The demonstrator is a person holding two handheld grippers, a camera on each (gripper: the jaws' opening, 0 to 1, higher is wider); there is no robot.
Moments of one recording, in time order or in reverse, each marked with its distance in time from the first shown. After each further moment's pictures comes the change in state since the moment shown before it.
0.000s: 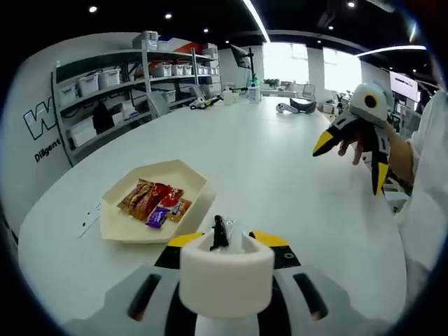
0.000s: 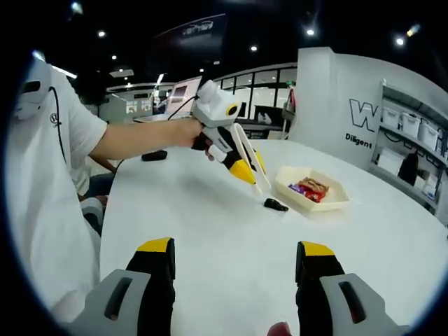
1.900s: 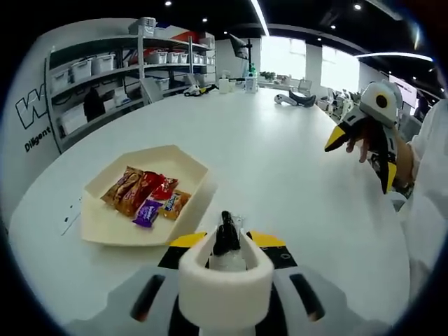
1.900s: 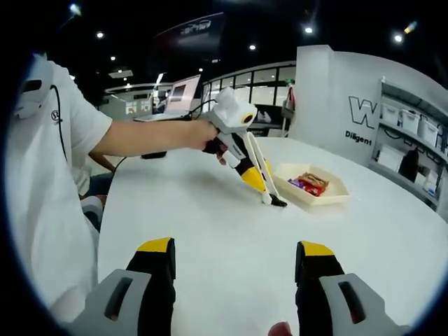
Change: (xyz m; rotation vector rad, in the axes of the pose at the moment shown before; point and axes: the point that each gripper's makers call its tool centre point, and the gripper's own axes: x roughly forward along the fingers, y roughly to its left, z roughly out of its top) left arm 0.031 0.006 -0.012 -0.029 0.066 -0.074; right arm 0.001 -0.003 -0.011 0.014 0.006 0.005
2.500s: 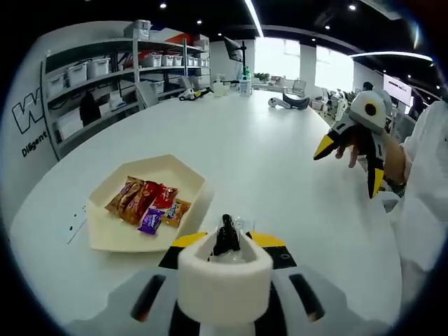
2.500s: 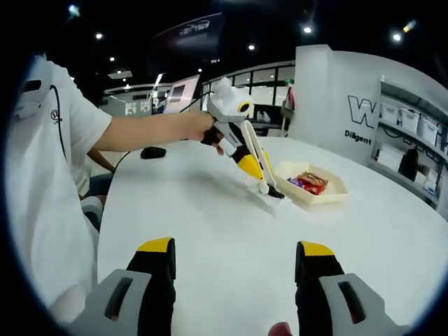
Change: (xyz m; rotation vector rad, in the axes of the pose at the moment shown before) left arm -0.019 -0.002 0.017 0.019 -0.014 -0.029; right arm -0.001 0.000 -0.001 0.005 -0.002 -0.002
